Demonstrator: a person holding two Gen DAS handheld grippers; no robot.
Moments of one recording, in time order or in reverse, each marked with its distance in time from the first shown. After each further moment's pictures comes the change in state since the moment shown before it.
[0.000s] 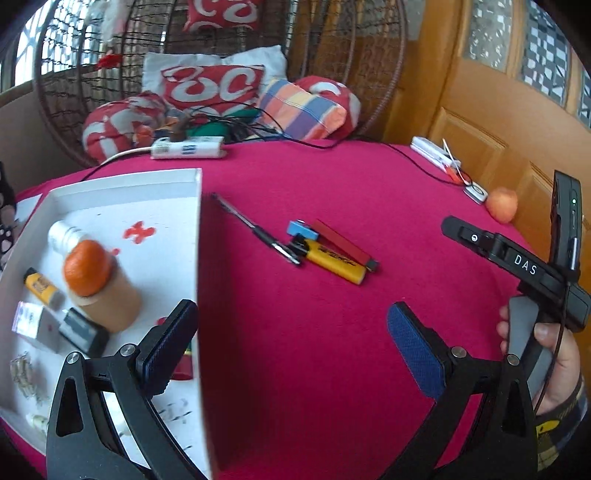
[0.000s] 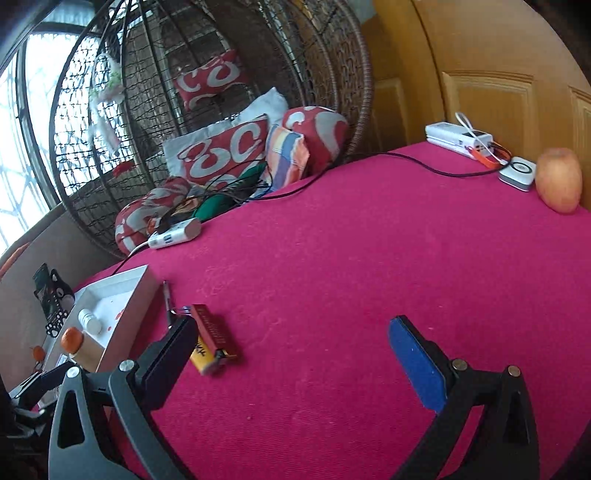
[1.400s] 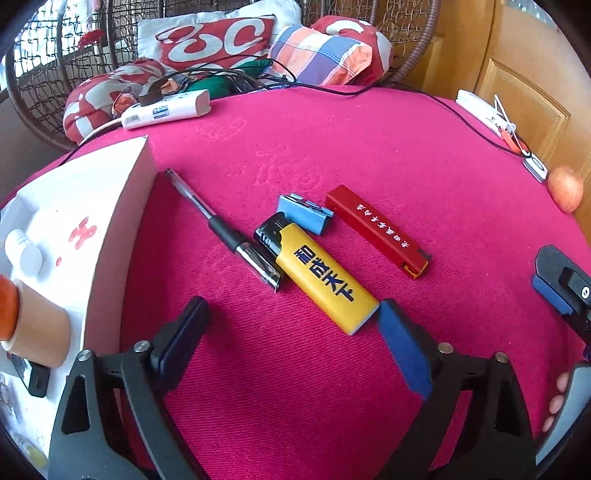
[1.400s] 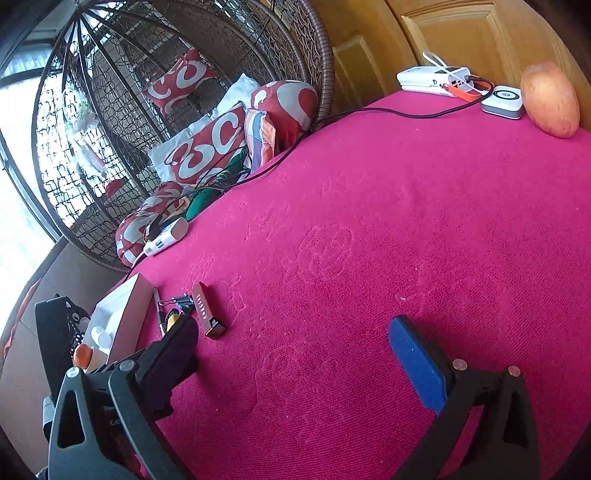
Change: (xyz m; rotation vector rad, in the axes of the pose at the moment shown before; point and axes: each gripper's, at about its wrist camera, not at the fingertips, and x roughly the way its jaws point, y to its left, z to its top) left arm 0.100 -0.018 0.027 -0.029 0.162 0.177; right arm 0.018 -0.044 -0.010 0.170 0.090 0.092
